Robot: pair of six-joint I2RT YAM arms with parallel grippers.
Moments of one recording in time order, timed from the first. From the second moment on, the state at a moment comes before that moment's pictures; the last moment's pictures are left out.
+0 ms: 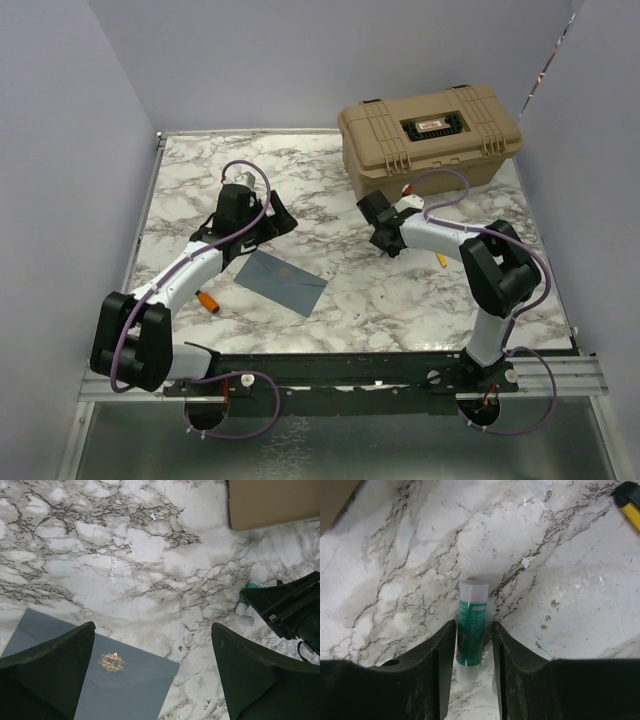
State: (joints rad) left arm -0.31 1.34 0.82 -0.11 0.16 -0.64; right arm 0.60 1.85 1.14 -0.46 0.55 1.07
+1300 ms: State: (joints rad) left arm -0.31 1.32 0.98 -0.07 0.64 -0.92; right arm 0.63 1.50 1.13 -0.04 -0.52 0.18
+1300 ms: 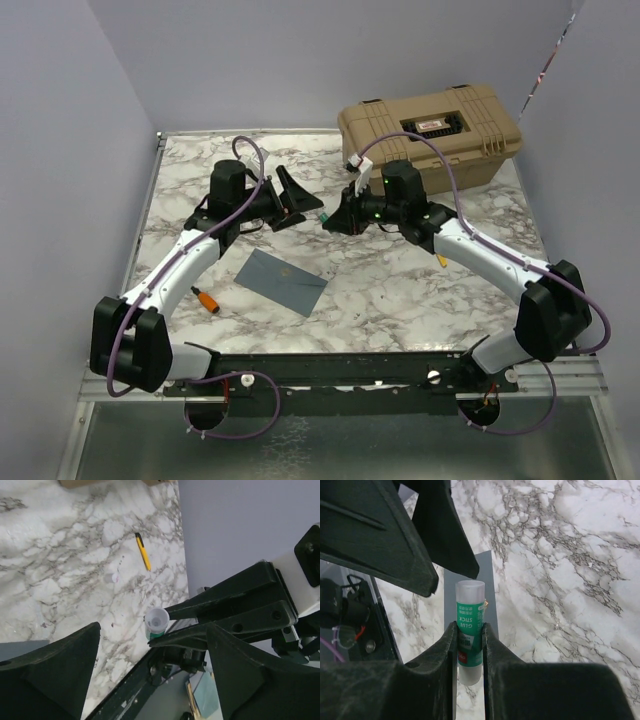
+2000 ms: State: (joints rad) left arm -0.32 1.32 0.89 -0.03 0.85 -0.97; right arm 0.64 1.53 1.24 -0.24 -0.70 -0.08
